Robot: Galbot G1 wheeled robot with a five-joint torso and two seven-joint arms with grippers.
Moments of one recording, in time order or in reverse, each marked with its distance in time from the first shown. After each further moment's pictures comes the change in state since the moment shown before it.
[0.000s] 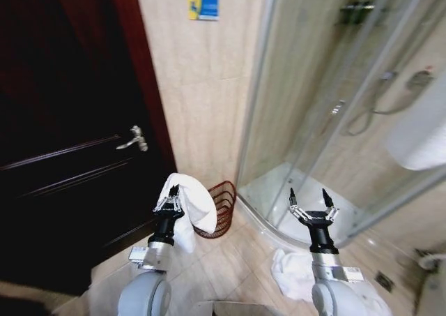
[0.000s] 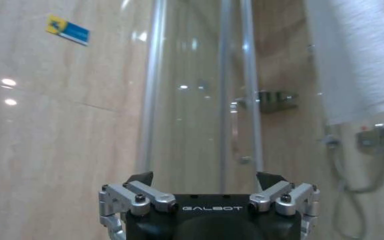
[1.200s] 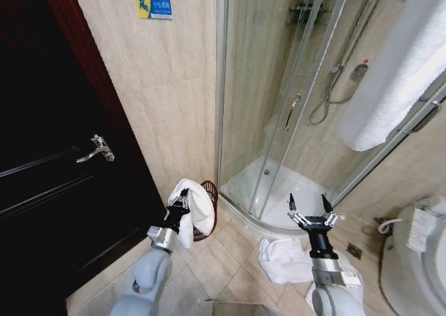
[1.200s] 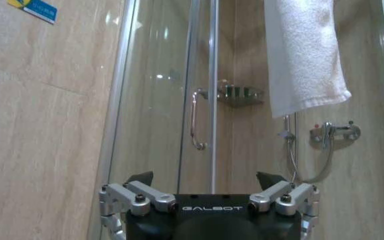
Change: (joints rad) left arm -0.298 0.276 -0.006 0.375 -0.206 0.013 0.033; right arm -0.028 0.013 0.020 -0.034 -0.028 0.034 0.002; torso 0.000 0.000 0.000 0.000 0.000
